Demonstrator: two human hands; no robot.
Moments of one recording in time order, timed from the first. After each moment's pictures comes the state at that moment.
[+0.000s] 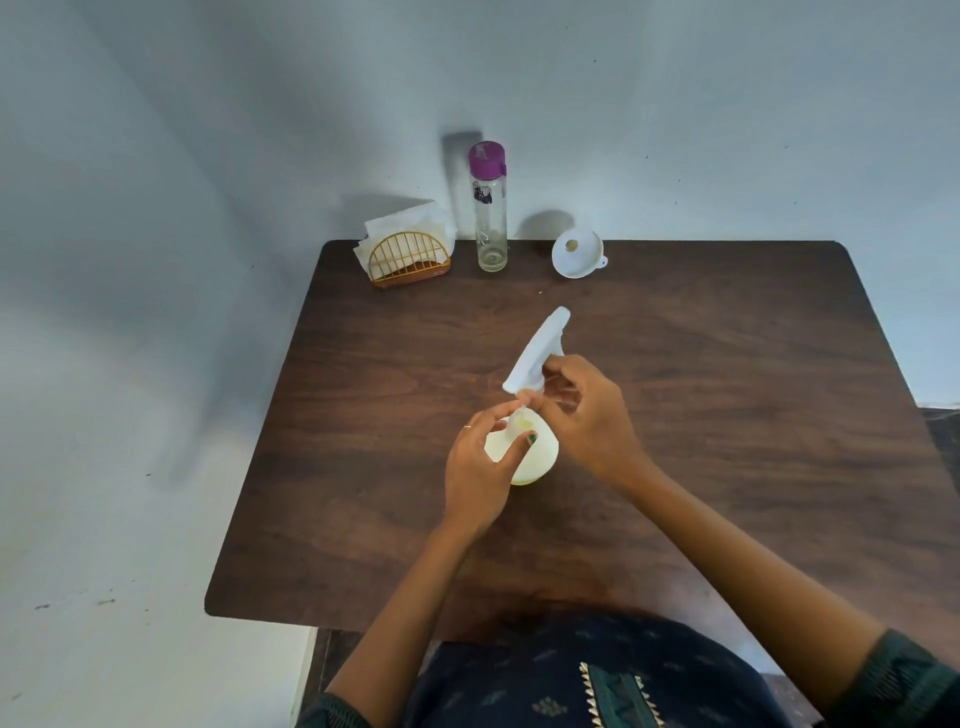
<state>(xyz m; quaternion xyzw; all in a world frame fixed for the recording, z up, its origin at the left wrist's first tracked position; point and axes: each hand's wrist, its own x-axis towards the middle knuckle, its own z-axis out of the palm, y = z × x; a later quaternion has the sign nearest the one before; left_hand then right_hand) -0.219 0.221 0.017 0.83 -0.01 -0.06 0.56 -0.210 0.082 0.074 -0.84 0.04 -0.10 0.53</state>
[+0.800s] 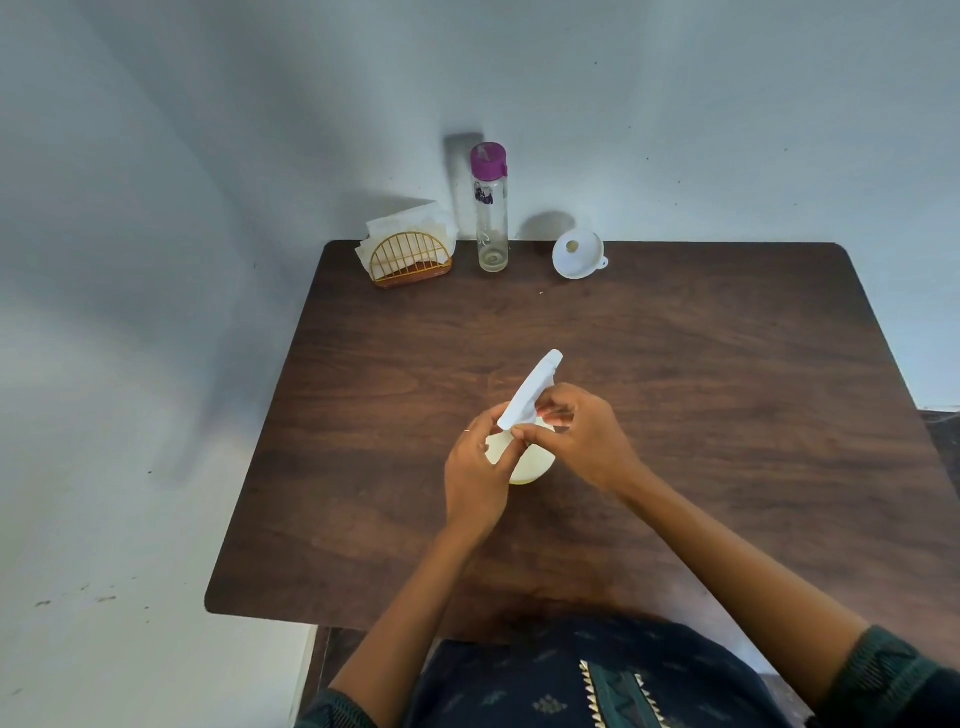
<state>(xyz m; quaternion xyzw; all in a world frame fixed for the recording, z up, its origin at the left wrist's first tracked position) -0.227 0.219 0.023 0.84 0.00 -0.03 0.54 -0.217 0.078 0.053 -0.86 0.03 0.00 0.51</state>
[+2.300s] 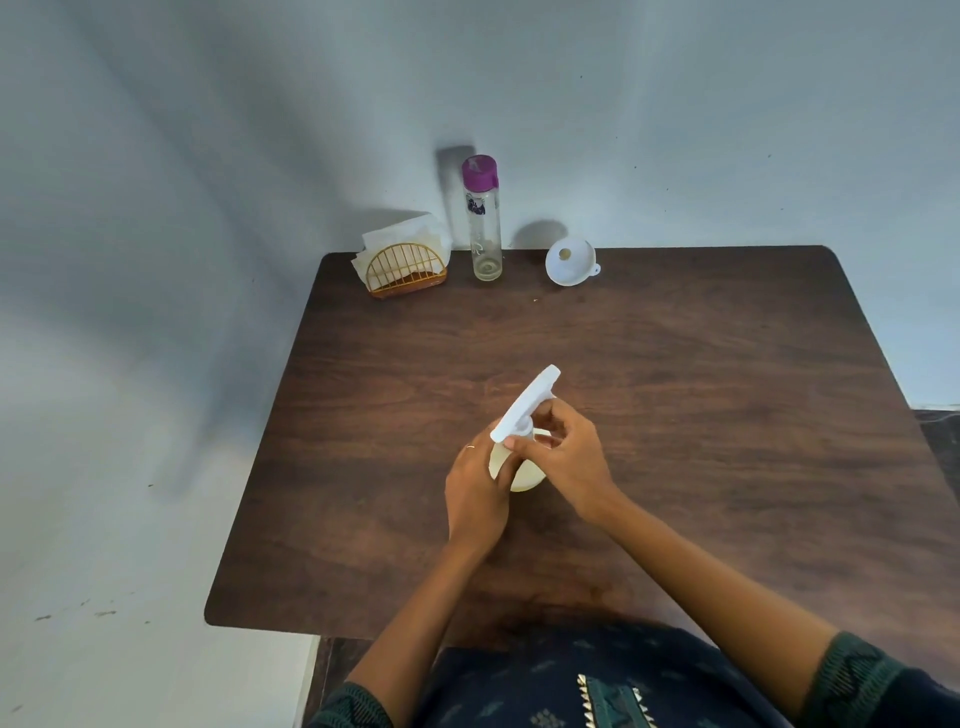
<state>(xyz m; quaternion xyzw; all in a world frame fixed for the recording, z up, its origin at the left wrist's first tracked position) -0.237 0.216 0.008 0.89 -0.01 -0.01 0.45 -0.231 0.097 0.027 -0.77 0.13 -0.02 0.63</state>
